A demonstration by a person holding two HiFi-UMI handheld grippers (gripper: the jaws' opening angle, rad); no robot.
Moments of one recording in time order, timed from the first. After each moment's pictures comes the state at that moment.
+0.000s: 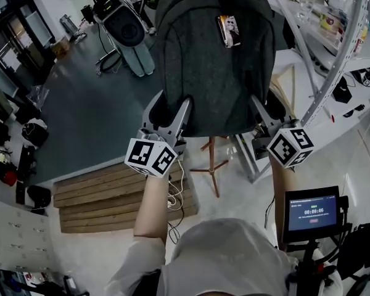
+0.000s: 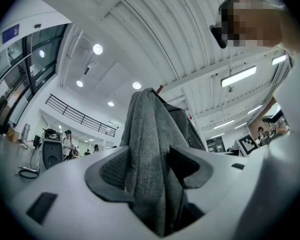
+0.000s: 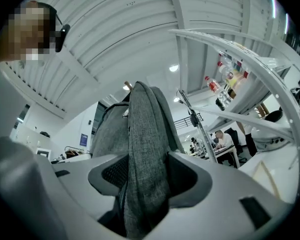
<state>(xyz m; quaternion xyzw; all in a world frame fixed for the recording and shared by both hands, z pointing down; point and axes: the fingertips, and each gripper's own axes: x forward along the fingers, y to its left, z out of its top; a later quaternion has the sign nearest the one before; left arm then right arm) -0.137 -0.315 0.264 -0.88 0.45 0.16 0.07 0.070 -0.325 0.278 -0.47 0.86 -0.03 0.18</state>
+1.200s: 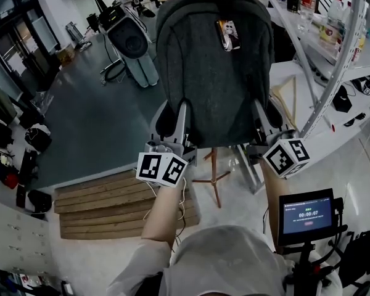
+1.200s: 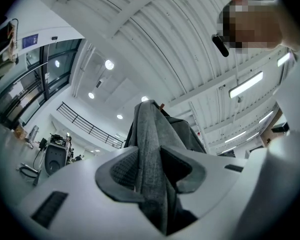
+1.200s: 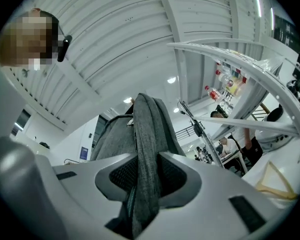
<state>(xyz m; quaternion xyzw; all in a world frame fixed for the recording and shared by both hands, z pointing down) -0.142 -0.300 0.236 -0.84 0.48 0.25 0.07 0.064 -0.311 0.246 -0.46 0.85 -0.01 0.26</state>
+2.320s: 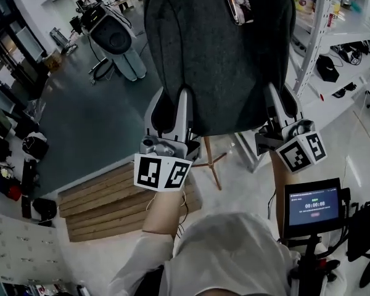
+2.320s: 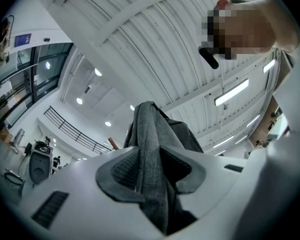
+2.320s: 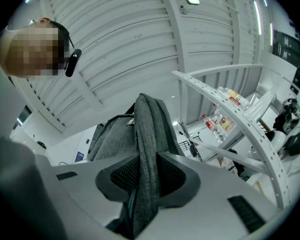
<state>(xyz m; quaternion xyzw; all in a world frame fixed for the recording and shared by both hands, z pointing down) -0.094 -0.205 0.184 -0.86 0.42 0.28 0.12 0.110 -0.205 0.201 -0.49 0.82 0.04 0.30</state>
